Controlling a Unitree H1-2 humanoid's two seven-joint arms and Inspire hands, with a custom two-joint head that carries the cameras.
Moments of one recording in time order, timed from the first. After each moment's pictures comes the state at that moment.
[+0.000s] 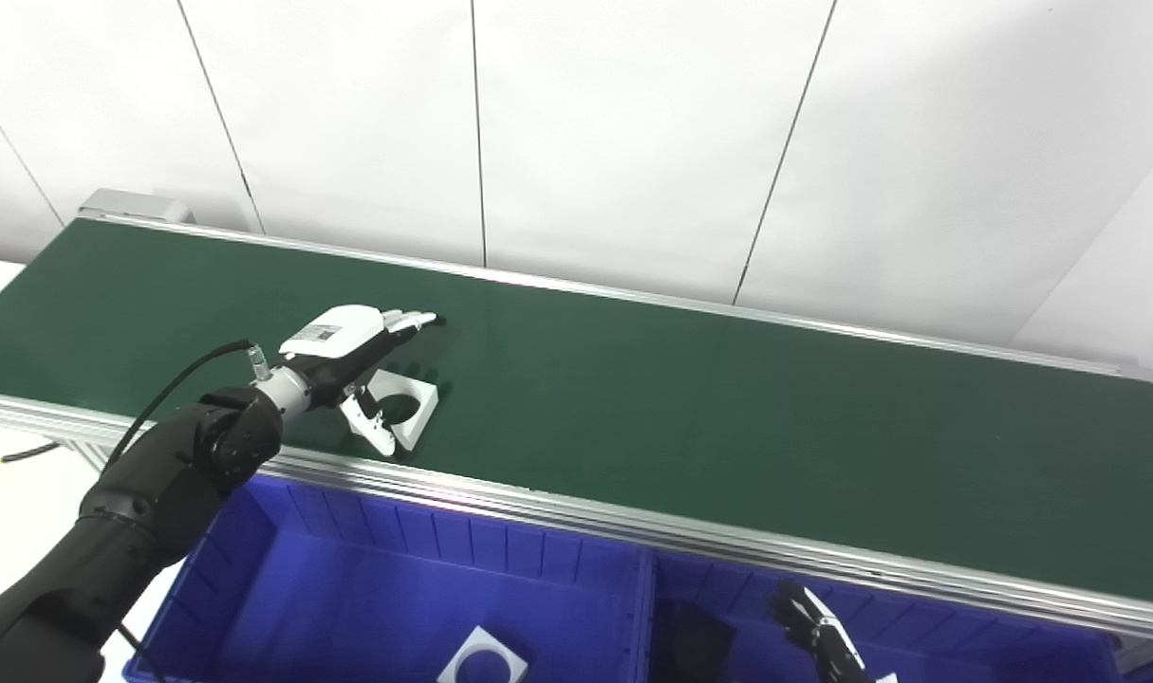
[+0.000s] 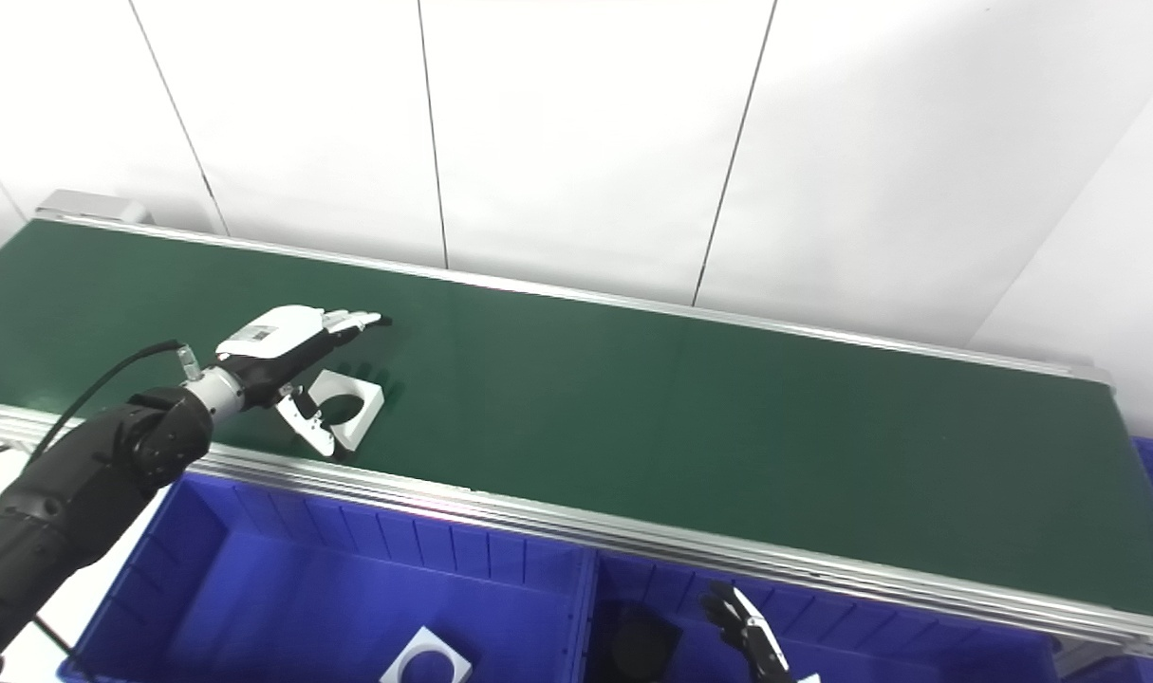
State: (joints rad) left arm -0.47 0.54 -0.32 0.63 0.63 -0.32 -0.13; right arm 0.28 -0.19 0.35 0.16 -0.16 -0.42 -0.34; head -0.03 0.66
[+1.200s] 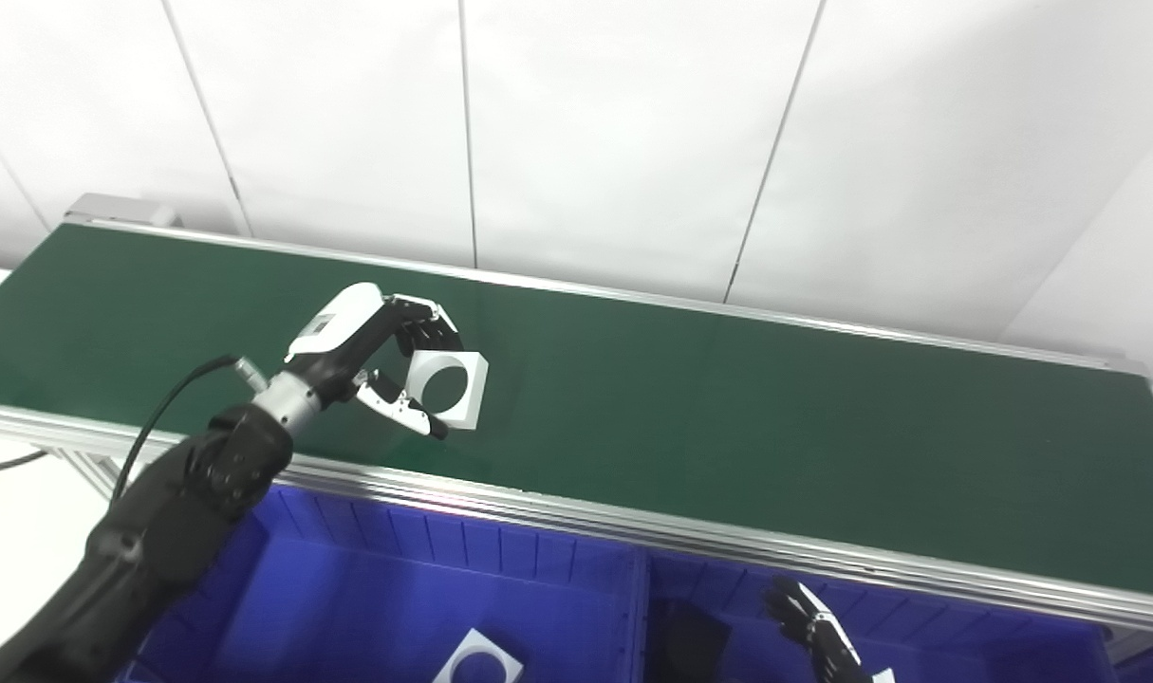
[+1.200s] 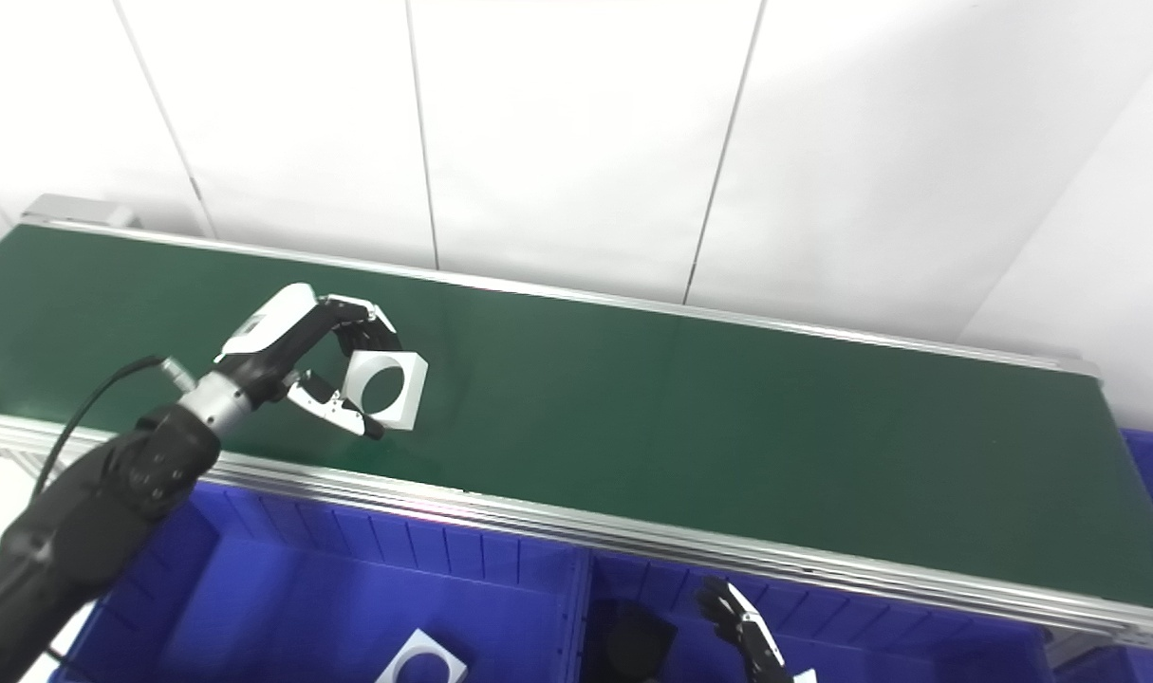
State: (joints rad) left arm -0.34 0.50 -0.27 0.41 0.34 -0.44 0.07; right arm 0.30 -0.18 0.34 0.14 -0.17 -0.42 -0.33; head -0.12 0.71
